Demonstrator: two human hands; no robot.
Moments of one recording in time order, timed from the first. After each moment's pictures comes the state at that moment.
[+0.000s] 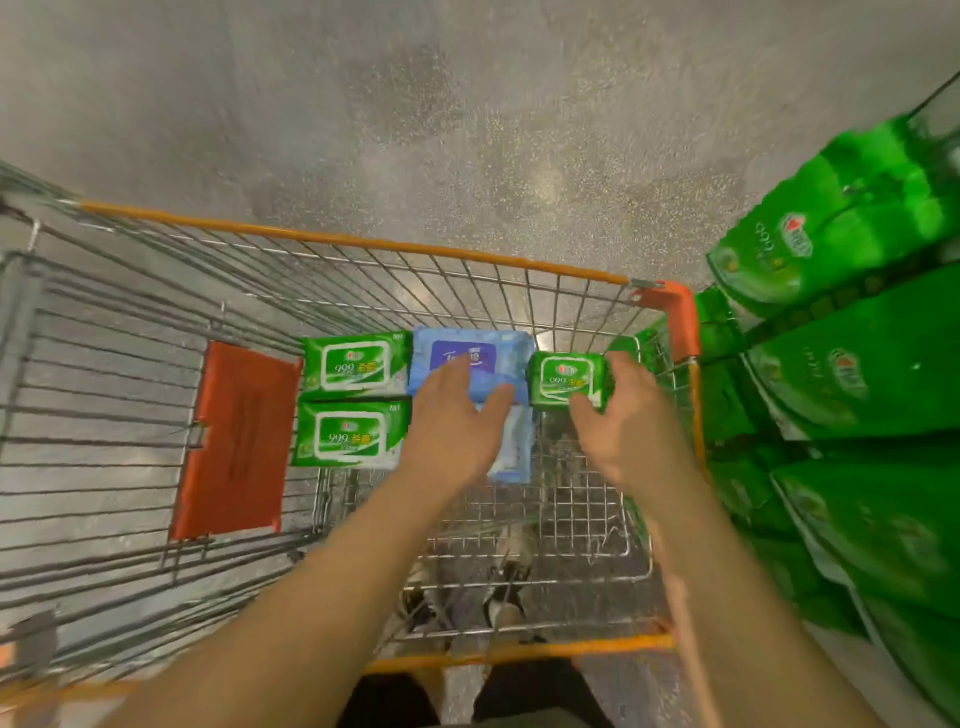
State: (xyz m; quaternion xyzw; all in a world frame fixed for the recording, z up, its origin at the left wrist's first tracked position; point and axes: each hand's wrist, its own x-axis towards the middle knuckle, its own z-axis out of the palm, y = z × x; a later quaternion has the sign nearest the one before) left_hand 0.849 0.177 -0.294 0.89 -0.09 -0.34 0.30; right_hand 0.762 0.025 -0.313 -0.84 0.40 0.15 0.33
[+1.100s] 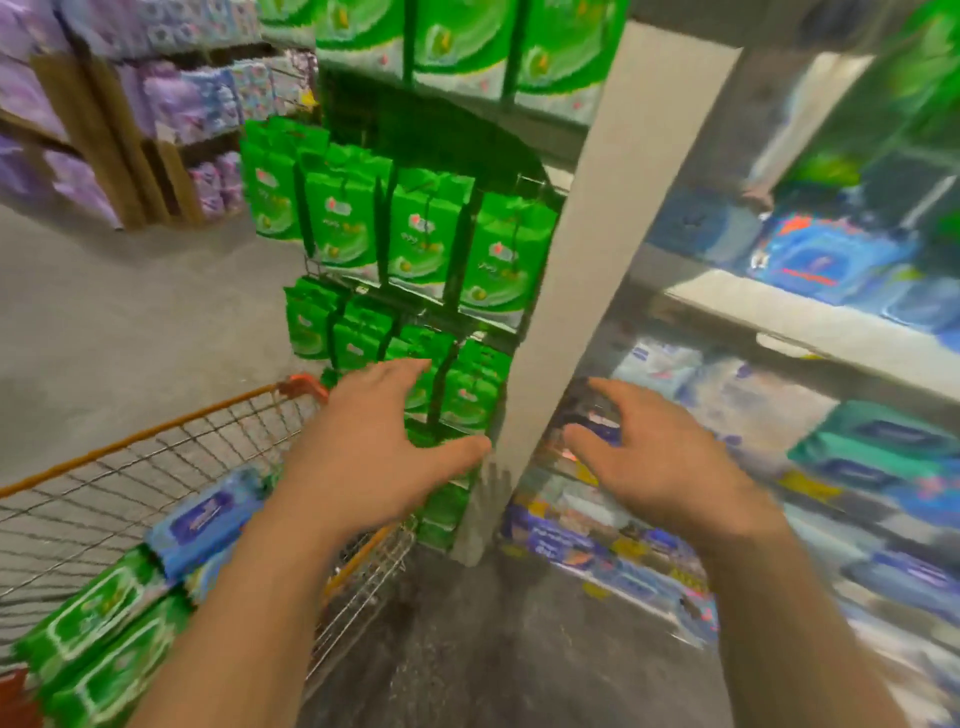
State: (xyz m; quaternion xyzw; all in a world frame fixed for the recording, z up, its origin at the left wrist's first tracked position) left_hand 0.648 0.248 -0.014 0.70 -0.65 -0.23 0.21; right_hand 0.413 0.205 0.006 -0.75 0.63 -0.07 0.16
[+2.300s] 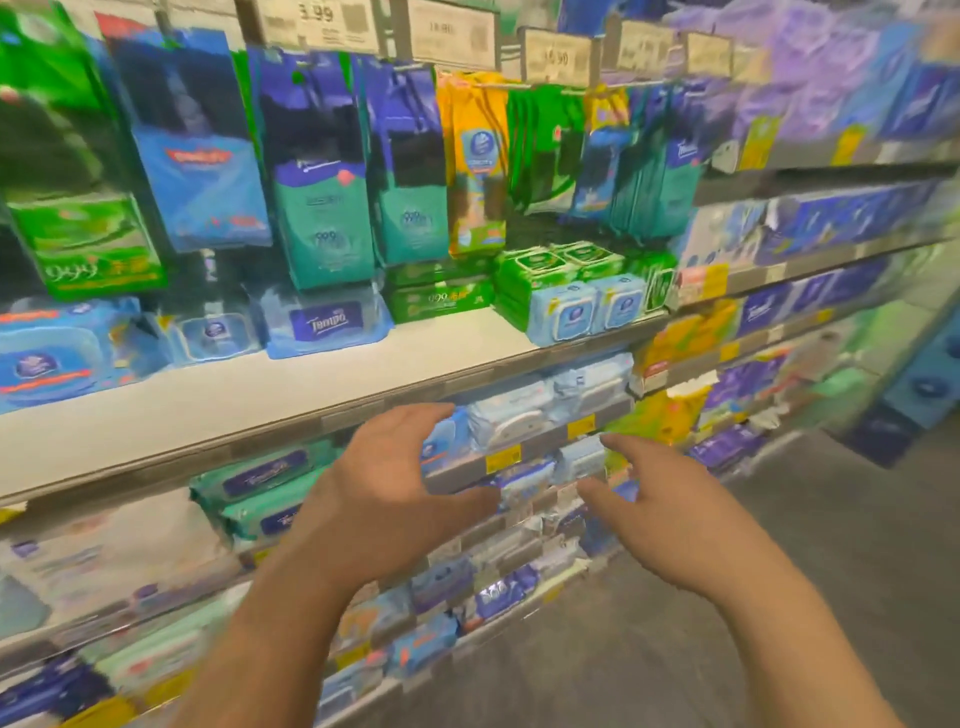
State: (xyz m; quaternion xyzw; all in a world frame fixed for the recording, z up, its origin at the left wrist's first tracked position) left_hand -0.019 0.195 0.022 0.28 -0.90 -0.29 0.17; right_hand -0.194 0.380 0.037 -0.38 0.90 -0.21 0.10
